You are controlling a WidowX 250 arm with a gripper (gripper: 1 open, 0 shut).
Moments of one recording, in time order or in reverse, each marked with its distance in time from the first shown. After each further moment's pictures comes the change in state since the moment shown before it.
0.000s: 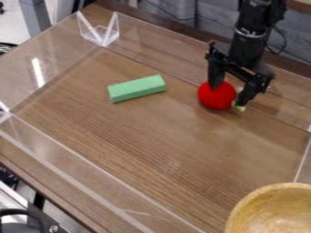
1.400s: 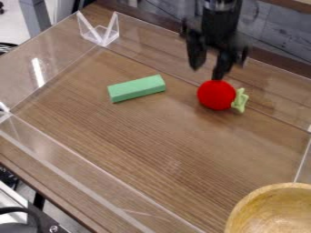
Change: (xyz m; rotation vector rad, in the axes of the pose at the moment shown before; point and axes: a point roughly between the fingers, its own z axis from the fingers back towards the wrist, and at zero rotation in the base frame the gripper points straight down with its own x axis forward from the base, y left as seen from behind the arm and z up) arm -0.016 0.029 0.020 -0.029 -0.082 0.052
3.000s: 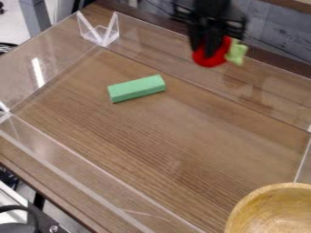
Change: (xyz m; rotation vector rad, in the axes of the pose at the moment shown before) arm -0.010 0.033 0.062 -0.028 -0.148 0.172
